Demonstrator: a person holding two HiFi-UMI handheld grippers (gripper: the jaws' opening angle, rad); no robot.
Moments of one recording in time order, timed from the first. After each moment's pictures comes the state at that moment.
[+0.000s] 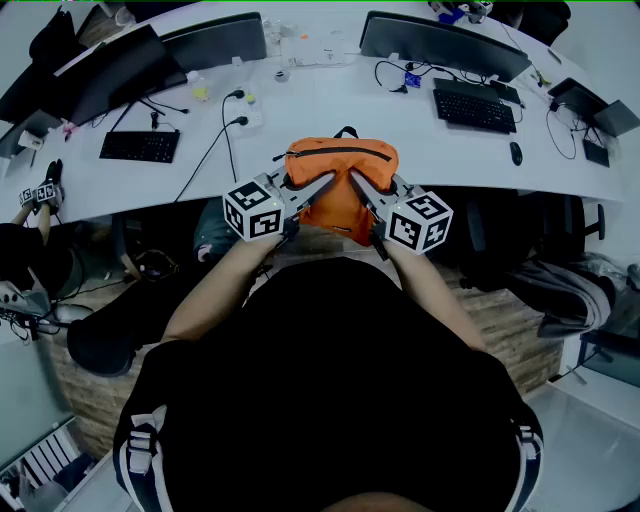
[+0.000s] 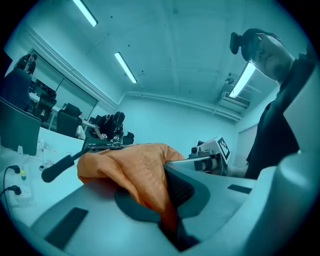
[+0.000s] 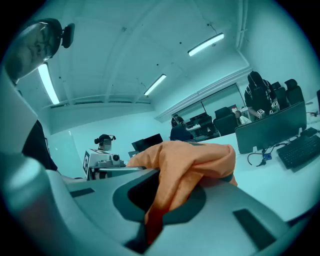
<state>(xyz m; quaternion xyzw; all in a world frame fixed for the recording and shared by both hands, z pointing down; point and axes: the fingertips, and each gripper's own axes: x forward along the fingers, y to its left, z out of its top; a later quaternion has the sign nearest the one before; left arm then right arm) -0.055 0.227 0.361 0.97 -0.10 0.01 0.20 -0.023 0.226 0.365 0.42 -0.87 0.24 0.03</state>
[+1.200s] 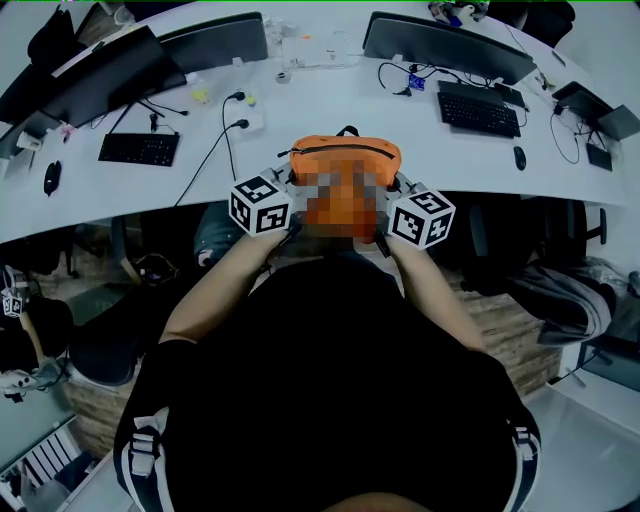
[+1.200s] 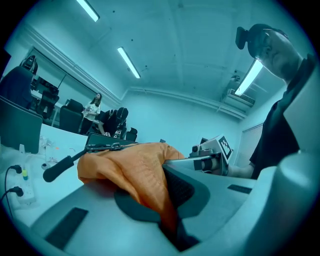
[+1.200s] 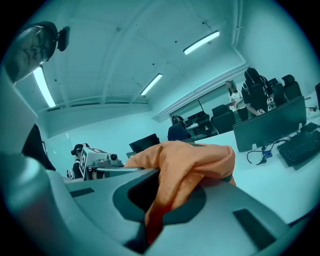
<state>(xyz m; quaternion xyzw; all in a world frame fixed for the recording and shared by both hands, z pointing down) -0.048 0.198 0.376 0.97 -0.11 0.04 0.21 -0.016 0.194 0.381 0.43 -0.87 0.26 0.02</state>
